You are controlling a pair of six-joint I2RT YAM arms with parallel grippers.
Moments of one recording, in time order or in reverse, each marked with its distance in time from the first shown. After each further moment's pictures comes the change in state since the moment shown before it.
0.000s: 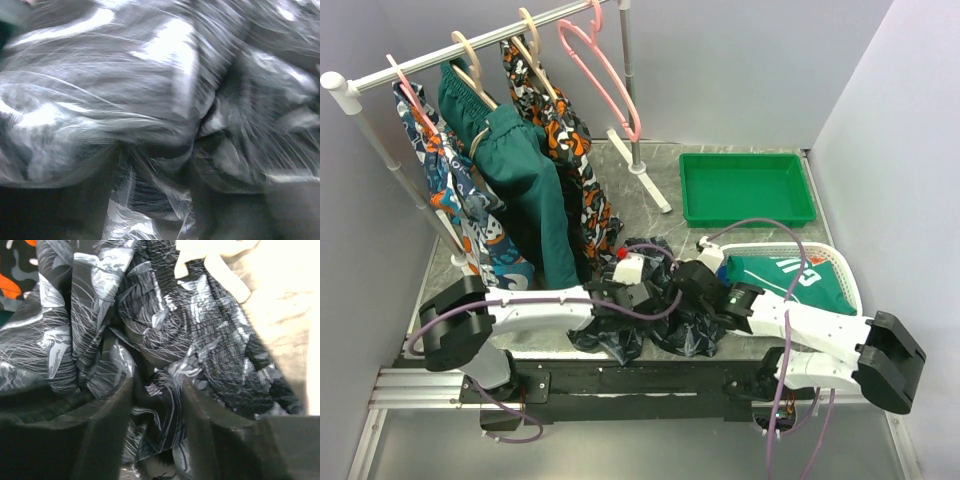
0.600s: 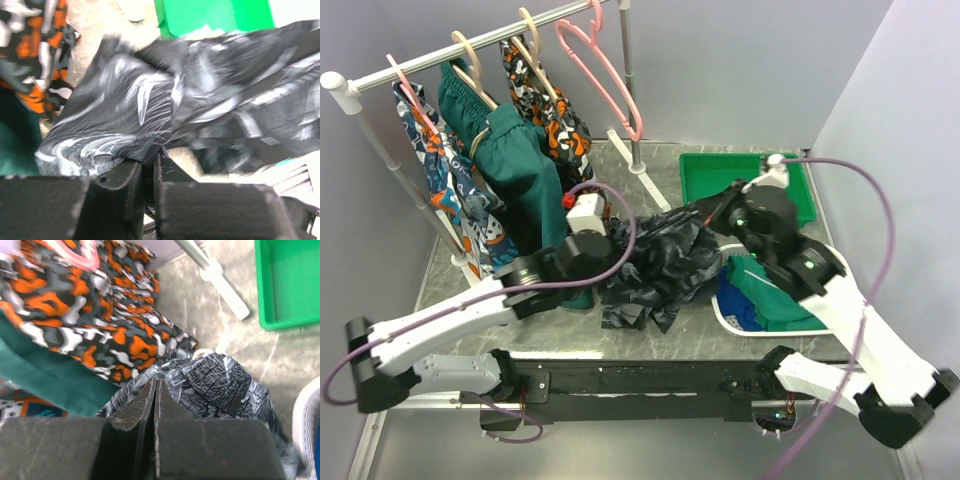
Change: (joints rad) left arm 0.153 -0.397 0.164 0.026 0.021 0.088; right arm -0.318 -0.112 0.570 -0.178 -0.090 -0.212
